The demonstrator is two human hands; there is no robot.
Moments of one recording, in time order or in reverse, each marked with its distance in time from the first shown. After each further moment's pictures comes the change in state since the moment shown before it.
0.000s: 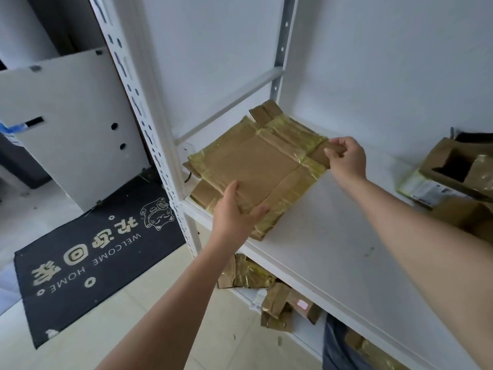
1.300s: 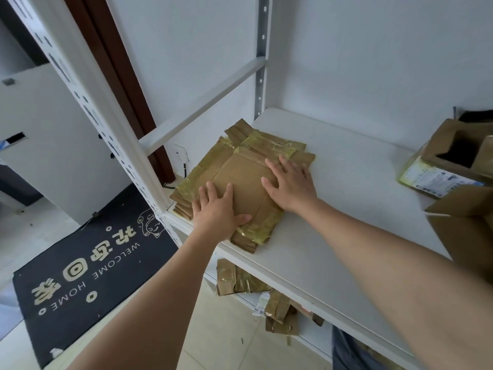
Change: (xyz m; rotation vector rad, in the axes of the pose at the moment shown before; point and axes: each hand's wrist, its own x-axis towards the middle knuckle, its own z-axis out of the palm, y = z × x) left_hand 0.068 -0.017 0.014 0.925 -0.228 0.022; right_hand -0.032 0.025 0.078 -0.677 -0.526 -0.238
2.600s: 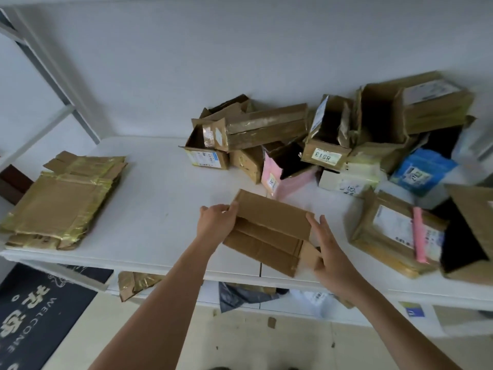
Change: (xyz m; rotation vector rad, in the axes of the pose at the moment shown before) left_hand -0.241 0.400 0.082 -0.527 -0.161 0.074; right_hand -0.514 0.343 -0.127 0.636 0.153 0.355
